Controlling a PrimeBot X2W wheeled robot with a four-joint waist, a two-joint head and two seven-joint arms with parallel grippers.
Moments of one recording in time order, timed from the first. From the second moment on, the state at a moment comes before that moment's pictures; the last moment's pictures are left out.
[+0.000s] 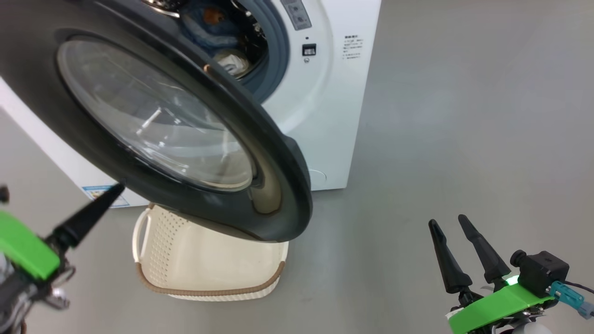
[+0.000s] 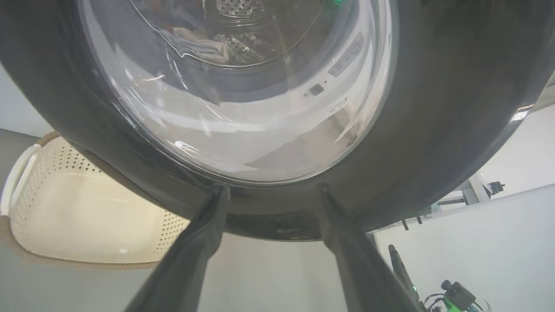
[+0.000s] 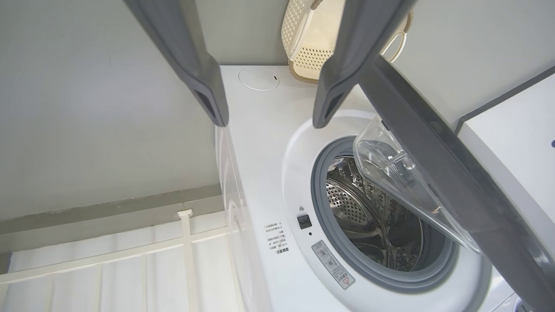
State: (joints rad) left arm -0.34 0.51 -0.11 0.07 -1.46 -0.12 0.57; right arm -0.08 -0.18 0.15 0.17 0.48 0.13 -0.26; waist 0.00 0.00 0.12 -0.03
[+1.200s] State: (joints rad) left arm -0.02 0.36 -0.17 0.29 -0.72 -0.13 -0.25; right arm -0.03 -0.24 0.15 0.17 0.48 0.13 -0.26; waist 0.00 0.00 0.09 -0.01
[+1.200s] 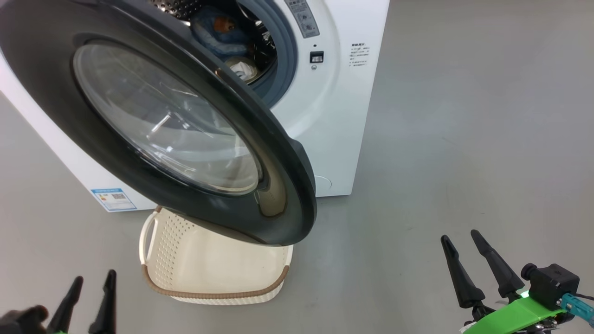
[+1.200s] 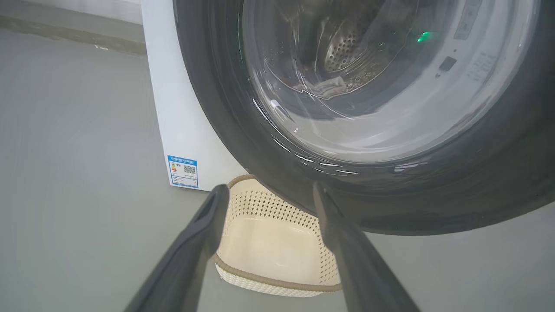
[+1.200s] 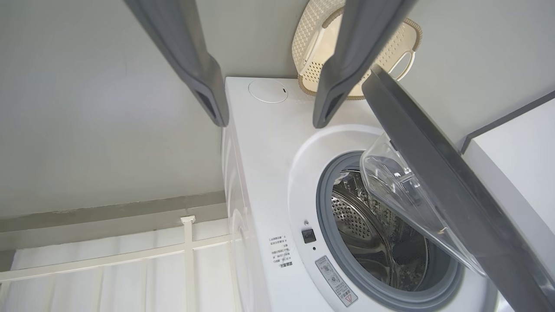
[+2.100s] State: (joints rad) left arm 0.04 0.18 0.01 0.20 -0.34 -0.13 -0.25; right arm -0.02 -0.24 0.15 0.17 0.48 0.13 -0.26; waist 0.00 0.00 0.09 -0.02
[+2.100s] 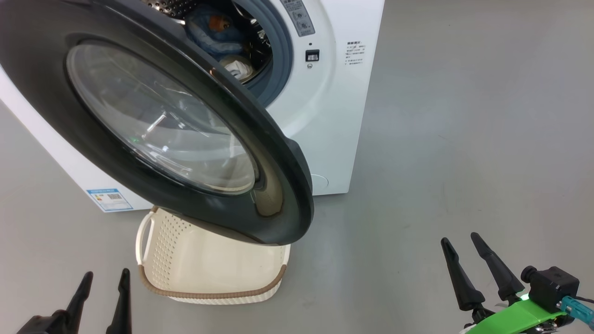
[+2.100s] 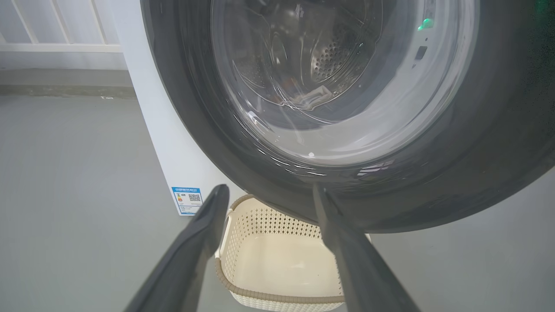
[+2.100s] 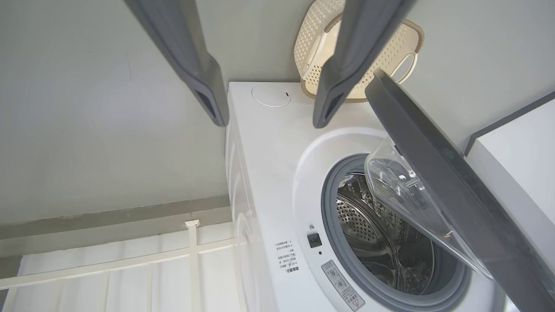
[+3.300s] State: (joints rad) left arm 0.04 0.11 0.03 0.16 -0.33 -0.13 -0.25; right arm -0.31 -0.20 0.42 -0.20 0.54 0.13 -0.26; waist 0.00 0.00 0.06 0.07
